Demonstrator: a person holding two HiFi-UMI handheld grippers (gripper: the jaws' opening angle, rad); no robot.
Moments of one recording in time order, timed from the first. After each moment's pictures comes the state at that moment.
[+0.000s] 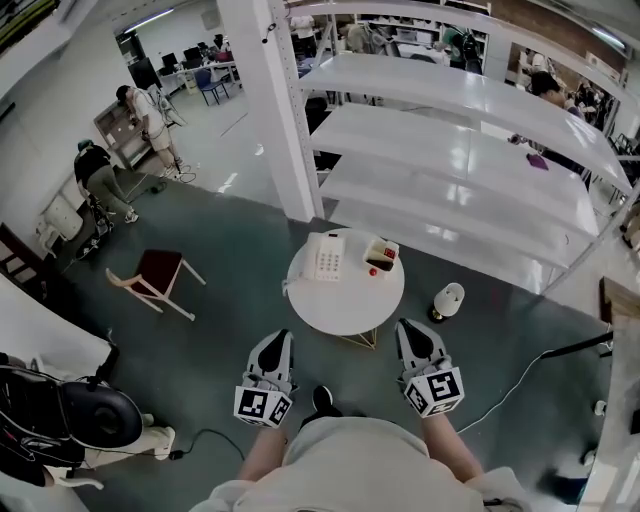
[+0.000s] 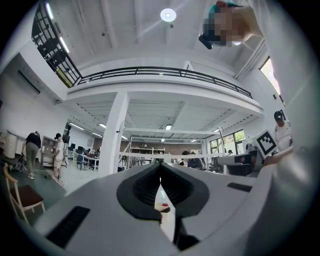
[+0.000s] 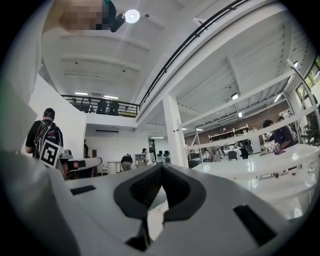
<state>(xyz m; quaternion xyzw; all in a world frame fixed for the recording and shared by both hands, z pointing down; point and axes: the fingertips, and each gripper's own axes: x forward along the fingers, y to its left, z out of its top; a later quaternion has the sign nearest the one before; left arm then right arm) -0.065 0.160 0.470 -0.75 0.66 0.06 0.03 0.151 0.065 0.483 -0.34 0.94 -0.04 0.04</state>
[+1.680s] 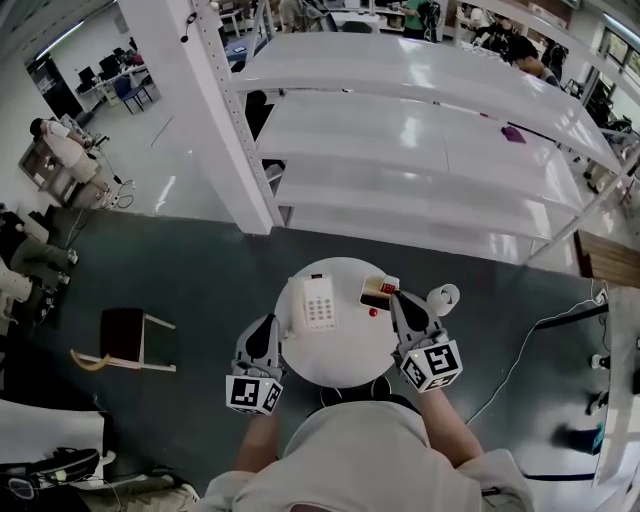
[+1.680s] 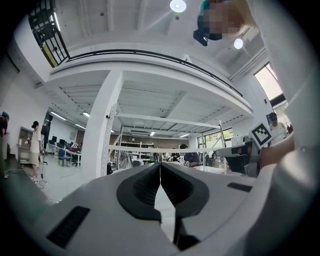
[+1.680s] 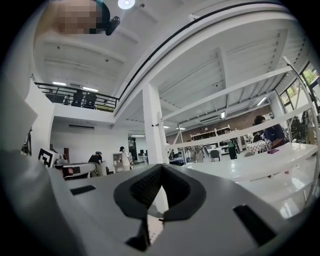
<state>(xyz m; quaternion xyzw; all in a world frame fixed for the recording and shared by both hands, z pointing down) -0.216 -0.133 0.496 -0.81 0.59 0.03 0.01 0.026 -0.196 0.493 -0.45 0.89 -0.06 0.03</state>
